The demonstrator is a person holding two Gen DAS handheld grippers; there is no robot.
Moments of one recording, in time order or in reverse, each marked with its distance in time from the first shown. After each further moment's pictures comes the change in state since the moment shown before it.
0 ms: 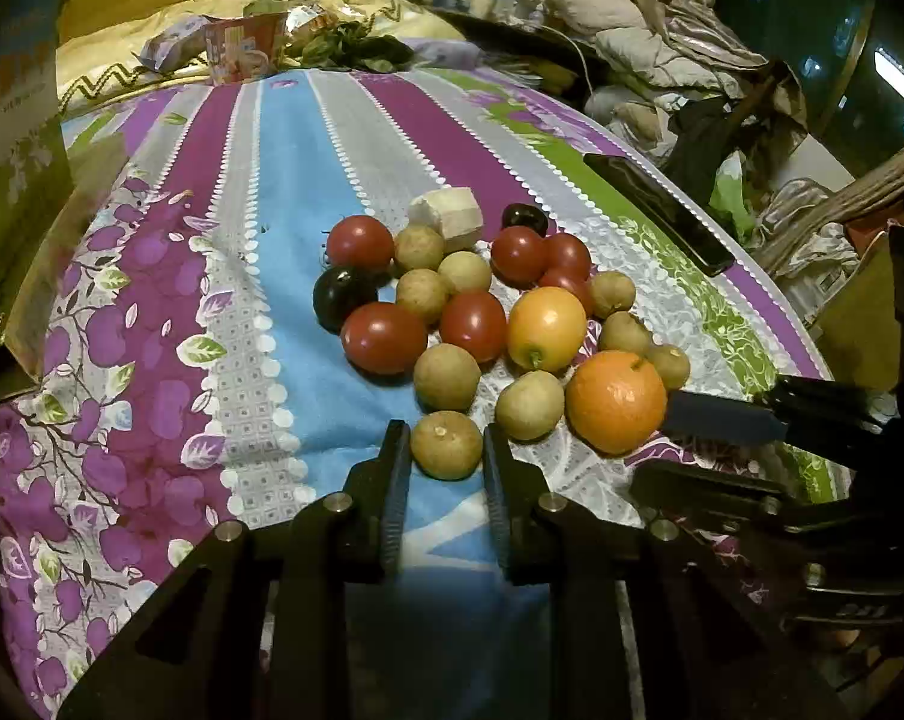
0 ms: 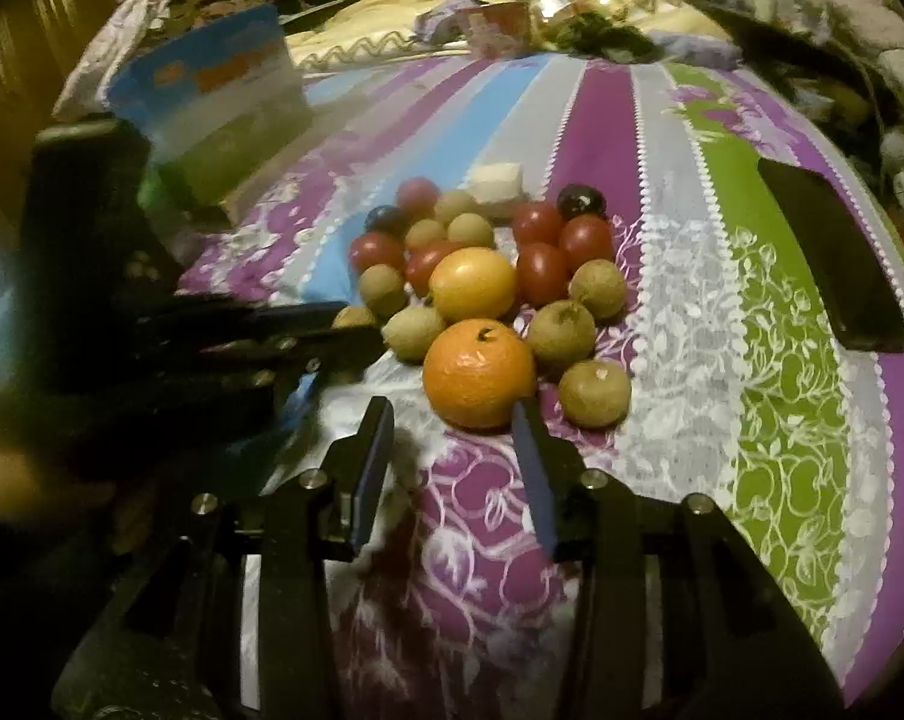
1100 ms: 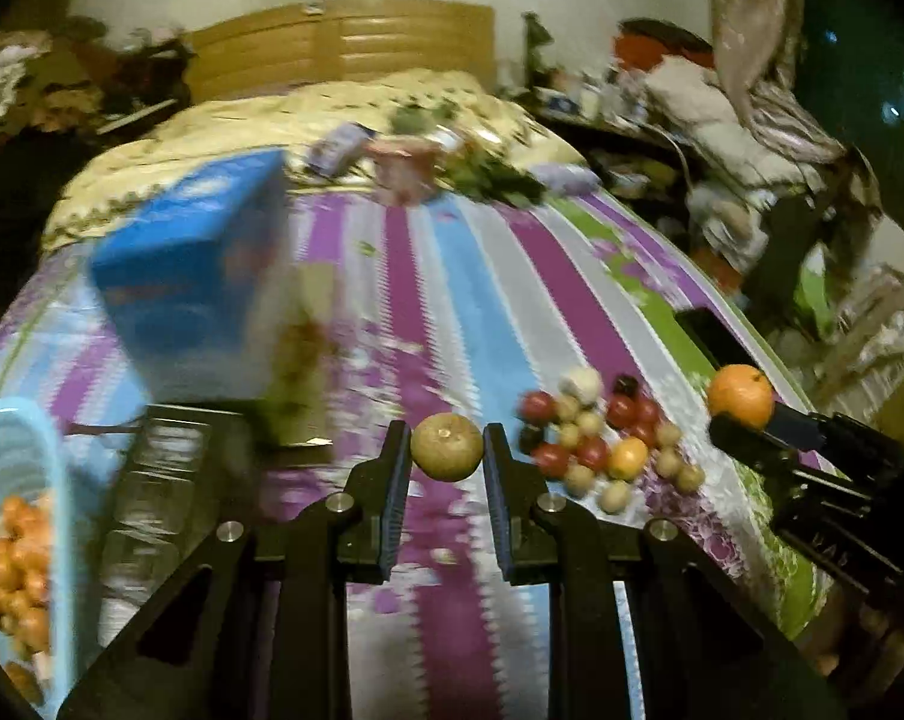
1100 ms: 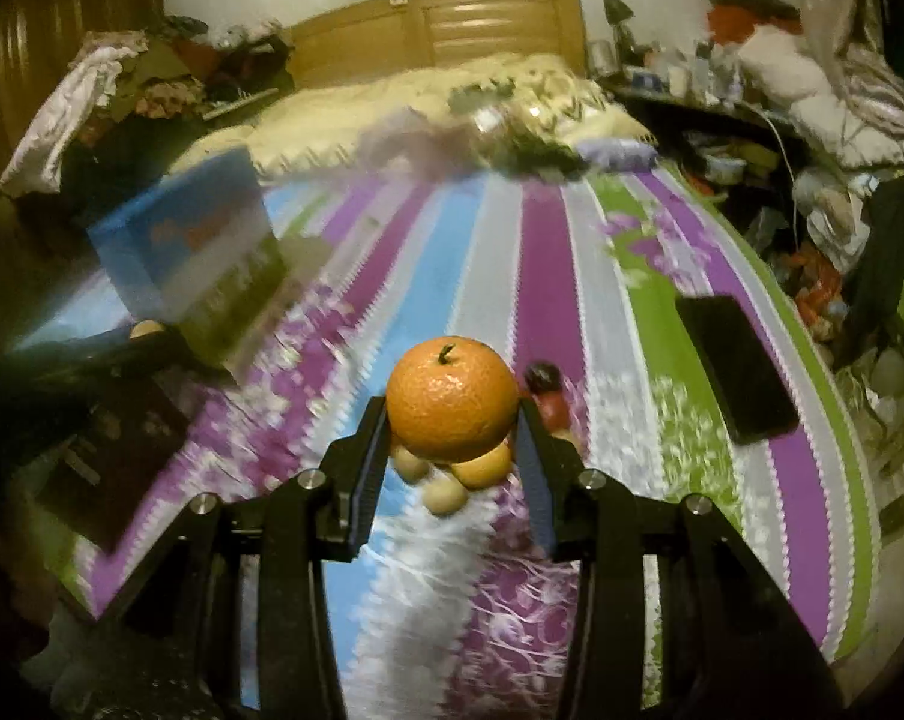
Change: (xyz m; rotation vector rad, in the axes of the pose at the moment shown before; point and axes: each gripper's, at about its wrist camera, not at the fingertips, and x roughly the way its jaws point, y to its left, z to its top) left arm -0.164 0.034 0.041 -0.103 -0.195 0.297; right arm -0.066 0.058 0.066 0.051 -0.203 -0.204
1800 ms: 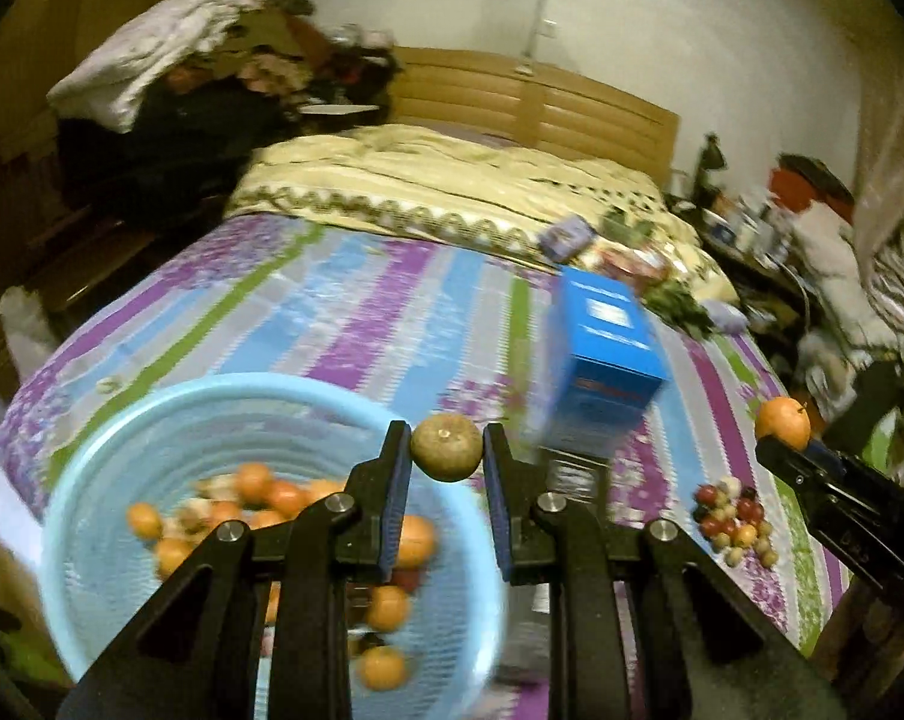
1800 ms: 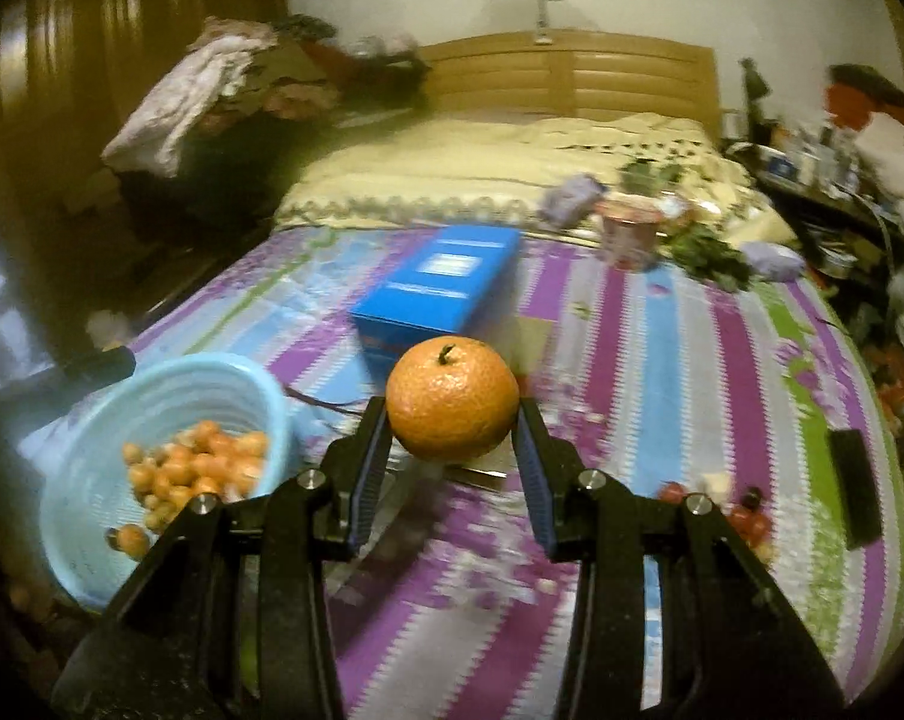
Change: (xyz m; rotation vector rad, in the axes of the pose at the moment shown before) left arm -0.153 0.211 -0.008 -0.310 -0.129 0.234; right arm -0.014 0.185 0.058 -0.149 -0.047 0.203
